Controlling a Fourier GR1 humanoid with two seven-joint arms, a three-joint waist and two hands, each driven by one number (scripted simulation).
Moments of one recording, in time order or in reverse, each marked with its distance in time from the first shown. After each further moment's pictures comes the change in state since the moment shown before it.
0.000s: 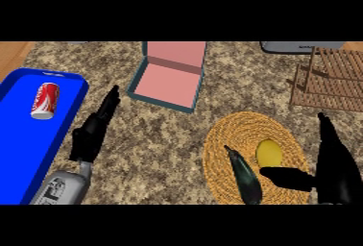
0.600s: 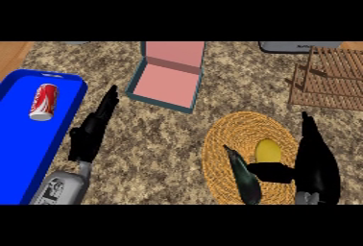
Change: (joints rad) left arm 0.005 -0.010 0.022 -0.002 -0.005 -0.010 0.005; right arm -0.026 0.198 -0.032 0.069 0.137 0.122 -0.013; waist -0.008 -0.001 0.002
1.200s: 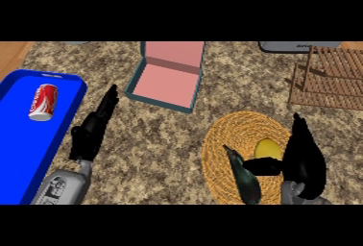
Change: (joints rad) left arm -0.006 -0.020 0.020 0.014 -0.020 -0.008 -0.003; right arm -0.007 0.145 -0.077 0.100 0.109 0.087 -0.049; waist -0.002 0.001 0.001
